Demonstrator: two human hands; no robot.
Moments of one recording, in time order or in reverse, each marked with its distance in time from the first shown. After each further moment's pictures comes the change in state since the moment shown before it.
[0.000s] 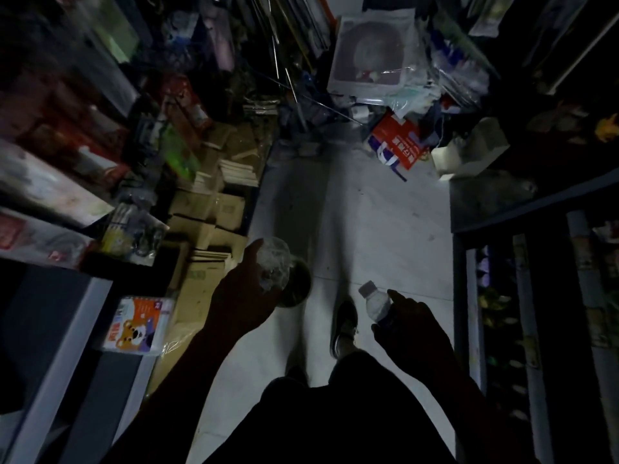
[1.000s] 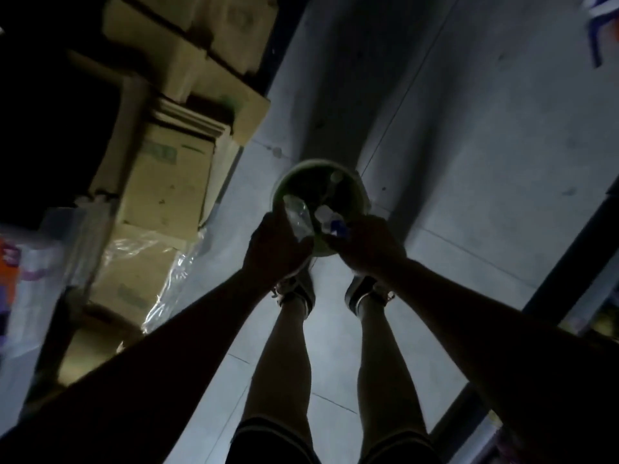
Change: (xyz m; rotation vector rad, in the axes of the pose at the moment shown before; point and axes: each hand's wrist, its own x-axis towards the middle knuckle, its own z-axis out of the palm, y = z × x) left_hand 0.224 -0.273 0.309 -0.100 -0.165 -0.448; right_hand 0.380 -0.074 0.357 -0.035 -0.527 -0.148
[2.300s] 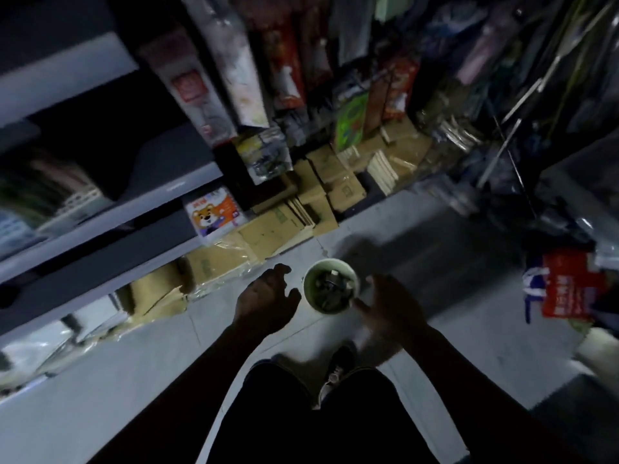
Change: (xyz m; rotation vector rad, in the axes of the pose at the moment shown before) left_hand -0.357 0.161 -0.170 -0.098 0.494 -0.254; right_hand -0.318 -0.080 -0.257 -0.432 0.044 -0.502
